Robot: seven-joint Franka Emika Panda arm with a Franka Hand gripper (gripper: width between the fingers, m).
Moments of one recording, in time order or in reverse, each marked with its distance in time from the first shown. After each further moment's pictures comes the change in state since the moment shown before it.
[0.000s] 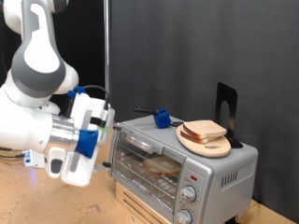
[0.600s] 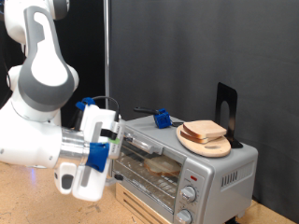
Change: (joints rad) arm 0.012 0.124 0.024 0.124 0.052 -0.015 -0.003
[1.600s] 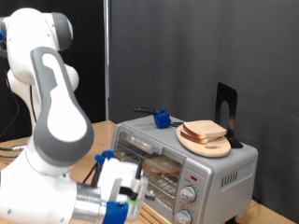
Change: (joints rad) arm 0.052 0.378 0.010 0.396 -0.021 0.167 0.006
